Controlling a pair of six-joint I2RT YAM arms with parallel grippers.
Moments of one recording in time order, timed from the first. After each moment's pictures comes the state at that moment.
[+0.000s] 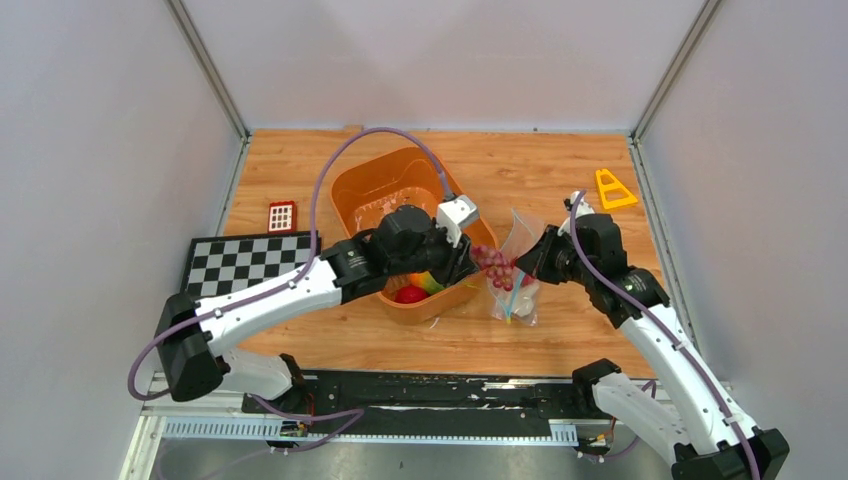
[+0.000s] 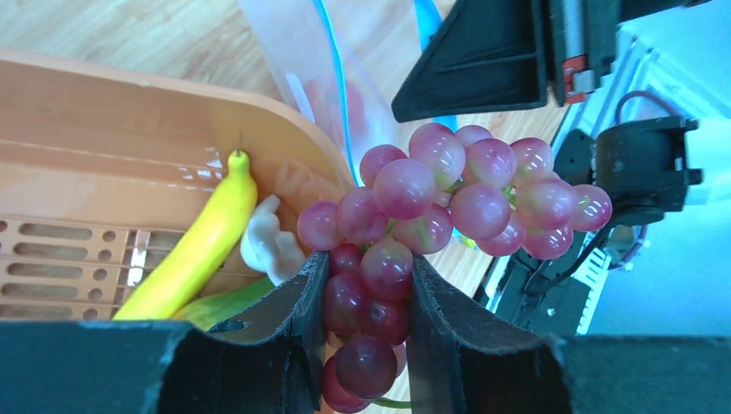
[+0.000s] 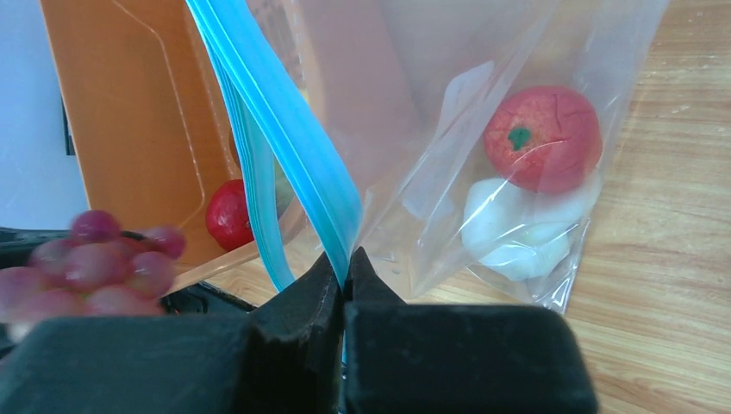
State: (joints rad) left arm -0.99 1.30 1.11 -0.19 0.14 -0.21; right arm 0.36 0.84 0.83 -0.62 -0.19 0.60
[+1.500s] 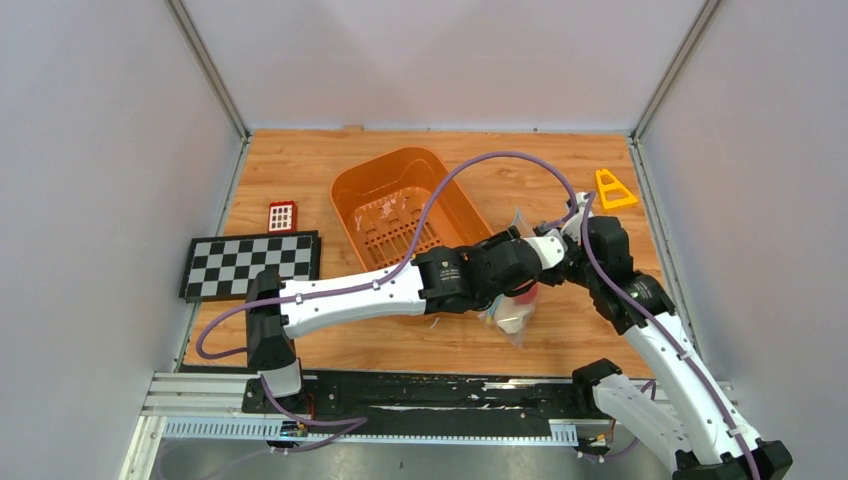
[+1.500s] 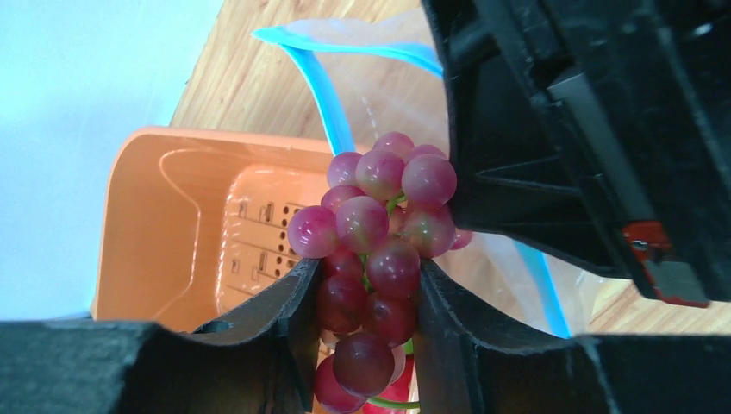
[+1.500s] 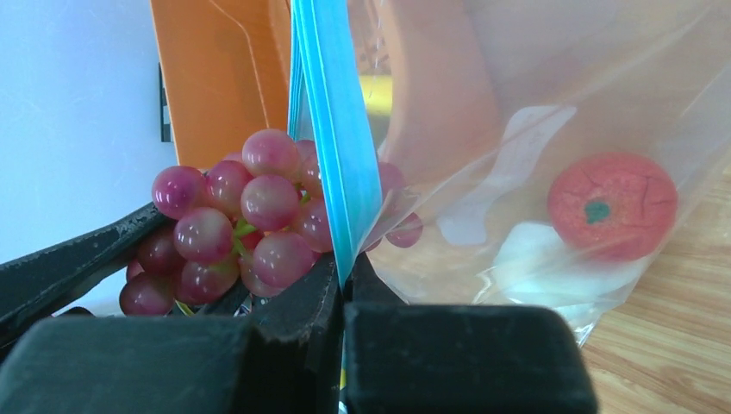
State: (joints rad) left arm -1.34 1.76 1.70 -0.65 -0.68 0.14; right arm 0.36 0.79 0.83 -0.59 -0.32 0.71
